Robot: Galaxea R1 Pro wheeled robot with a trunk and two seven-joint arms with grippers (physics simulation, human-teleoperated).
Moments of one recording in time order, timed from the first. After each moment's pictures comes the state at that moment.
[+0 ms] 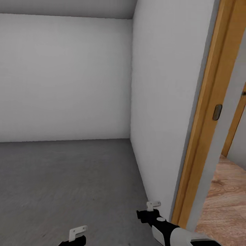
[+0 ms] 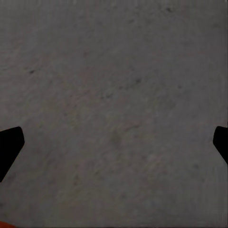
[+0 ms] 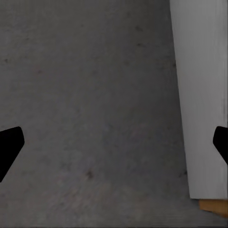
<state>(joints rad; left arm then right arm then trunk) -0.33 -0.07 -0.02 -0.35 0.12 -0.06 0.40 -0.69 0.13 0.00 0.04 0.06 -0.17 0.00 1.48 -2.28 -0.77</state>
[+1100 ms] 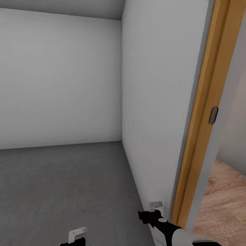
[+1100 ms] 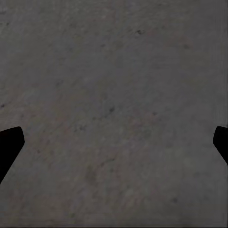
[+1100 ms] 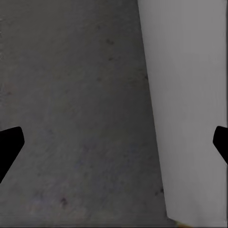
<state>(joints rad) -0.32 -0.07 -0.02 -0.36 0.12 -0.06 0.40 -0.68 0.12 0.00 0.03 0.07 -0.18 0.00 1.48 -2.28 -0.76</state>
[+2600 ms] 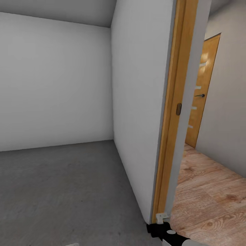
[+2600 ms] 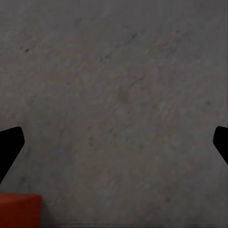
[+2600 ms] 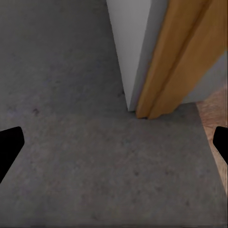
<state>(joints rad) -0.27 -0.02 -0.02 -0.30 0.12 -0.07 0.39 -0.62 0.06 0.00 0.07 0.08 -0.18 -0.01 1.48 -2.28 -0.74</state>
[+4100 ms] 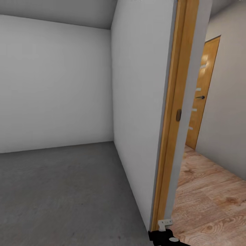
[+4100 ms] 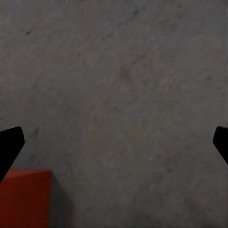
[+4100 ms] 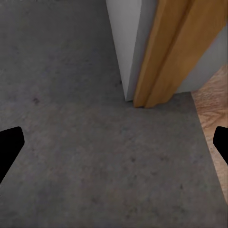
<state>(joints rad) -0.25 -0.03 -0.02 -0.23 0.12 -0.07 0.39 -0.58 0.05 0.00 0.07 0.07 -0.18 0.00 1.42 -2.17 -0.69</state>
